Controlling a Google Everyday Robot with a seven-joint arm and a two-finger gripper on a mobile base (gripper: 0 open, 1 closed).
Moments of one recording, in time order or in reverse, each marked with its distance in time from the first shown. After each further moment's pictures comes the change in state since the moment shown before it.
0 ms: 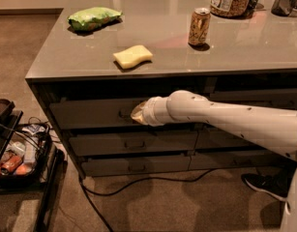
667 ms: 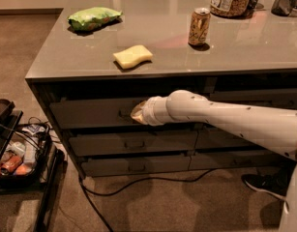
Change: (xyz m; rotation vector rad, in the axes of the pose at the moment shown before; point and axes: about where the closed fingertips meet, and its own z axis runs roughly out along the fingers) arm 0.000 -0.002 0.001 0.003 -0.001 0.002
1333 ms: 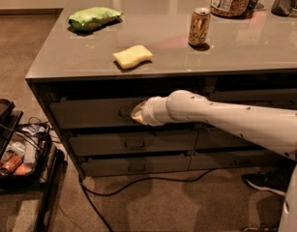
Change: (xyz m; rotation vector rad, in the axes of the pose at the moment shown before) arm 0.000 0.000 0.000 0.000 0.000 0.000
